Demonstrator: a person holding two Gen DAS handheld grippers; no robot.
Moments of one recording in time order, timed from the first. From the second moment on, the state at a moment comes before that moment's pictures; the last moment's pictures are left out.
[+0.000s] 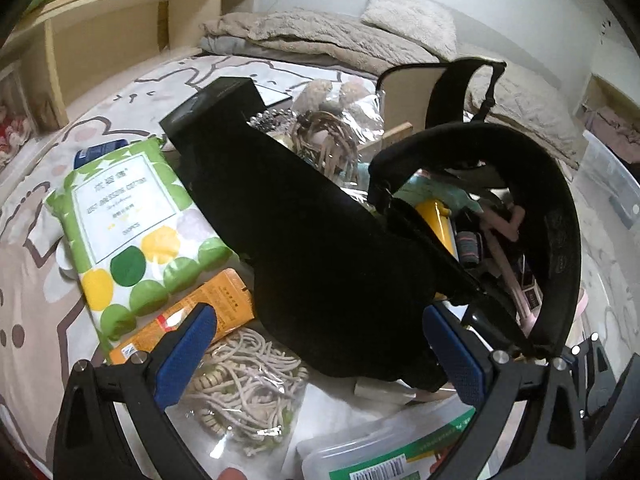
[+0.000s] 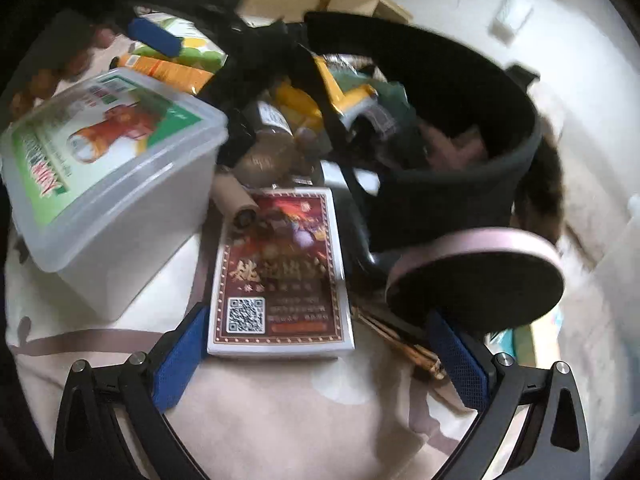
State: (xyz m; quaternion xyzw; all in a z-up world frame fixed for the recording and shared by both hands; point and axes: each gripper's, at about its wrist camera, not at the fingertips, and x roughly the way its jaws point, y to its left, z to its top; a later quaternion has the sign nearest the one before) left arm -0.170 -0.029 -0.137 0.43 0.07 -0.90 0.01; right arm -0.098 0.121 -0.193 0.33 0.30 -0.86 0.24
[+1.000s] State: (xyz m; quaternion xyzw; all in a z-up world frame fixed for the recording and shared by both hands) left arm -0.181 -0.019 -0.143 0.44 0.06 -0.90 -0.03; right arm -0.064 0.092 -0.150 0.40 0.23 -0.85 0.25
